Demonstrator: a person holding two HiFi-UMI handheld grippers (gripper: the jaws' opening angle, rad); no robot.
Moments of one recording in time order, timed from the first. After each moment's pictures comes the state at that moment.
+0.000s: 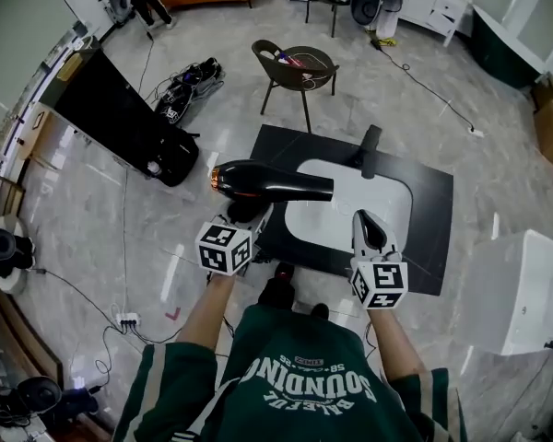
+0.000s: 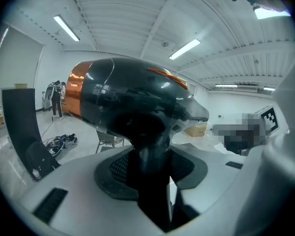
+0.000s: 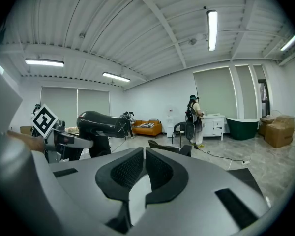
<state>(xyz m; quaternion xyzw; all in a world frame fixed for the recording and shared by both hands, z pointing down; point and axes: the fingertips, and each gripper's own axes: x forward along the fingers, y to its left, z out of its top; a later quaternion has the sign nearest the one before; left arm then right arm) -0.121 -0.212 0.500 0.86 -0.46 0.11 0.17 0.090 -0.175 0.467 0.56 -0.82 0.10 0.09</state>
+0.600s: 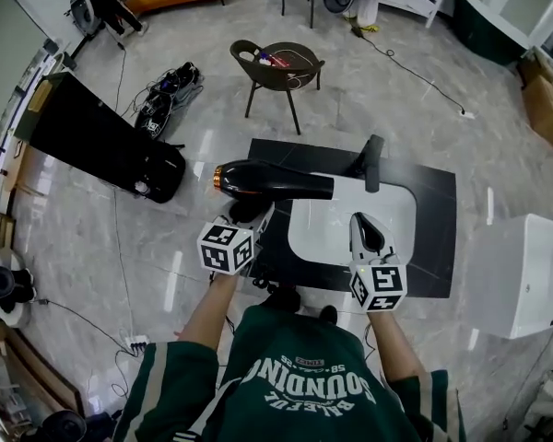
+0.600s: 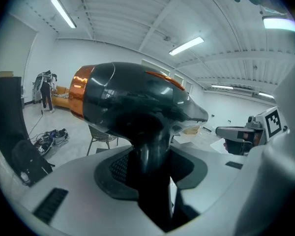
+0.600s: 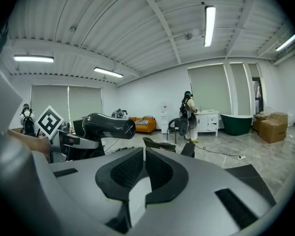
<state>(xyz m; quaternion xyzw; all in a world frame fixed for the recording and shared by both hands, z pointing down) -0.127 -0.311 0.534 0.88 -0.42 0.12 0.21 0.070 -0.248 0.493 0.59 -0.79 0.12 0.10</state>
